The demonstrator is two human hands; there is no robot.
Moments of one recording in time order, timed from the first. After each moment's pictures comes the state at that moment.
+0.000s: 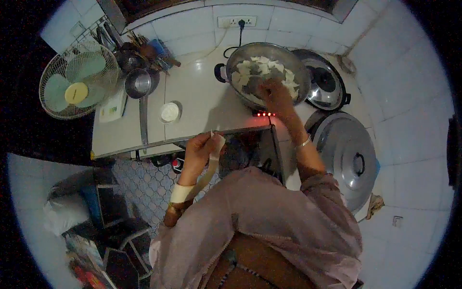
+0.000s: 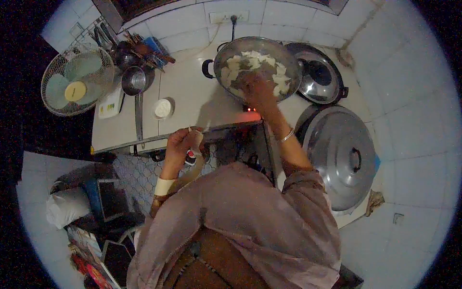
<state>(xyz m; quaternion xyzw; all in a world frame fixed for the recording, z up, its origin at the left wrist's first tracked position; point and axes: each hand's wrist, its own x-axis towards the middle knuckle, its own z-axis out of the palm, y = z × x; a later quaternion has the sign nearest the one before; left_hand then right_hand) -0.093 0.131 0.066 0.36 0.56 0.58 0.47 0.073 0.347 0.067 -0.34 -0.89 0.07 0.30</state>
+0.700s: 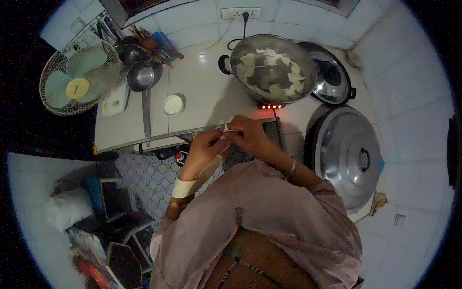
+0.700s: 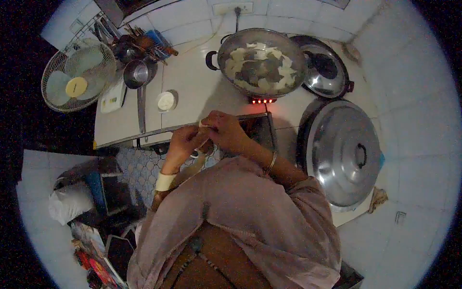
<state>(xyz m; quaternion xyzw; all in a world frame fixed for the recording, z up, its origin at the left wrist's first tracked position) -0.098 0.126 0.091 0.49 0.61 0.44 0.44 0.040 0.229 0.061 -0.20 -0.86 0.38 0.27</state>
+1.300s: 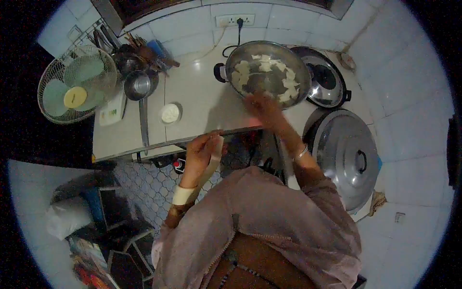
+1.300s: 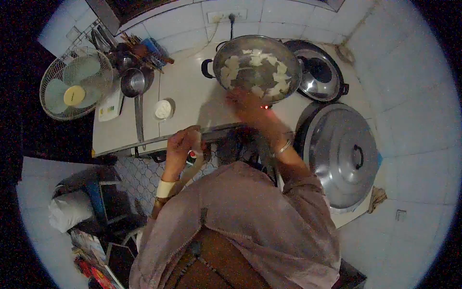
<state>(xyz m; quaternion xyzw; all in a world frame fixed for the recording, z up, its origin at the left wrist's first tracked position) -0.095 0.131 0.068 0.35 0.54 0.60 0.48 0.066 0.307 0.067 -0.26 -0.90 0.25 0.26</state>
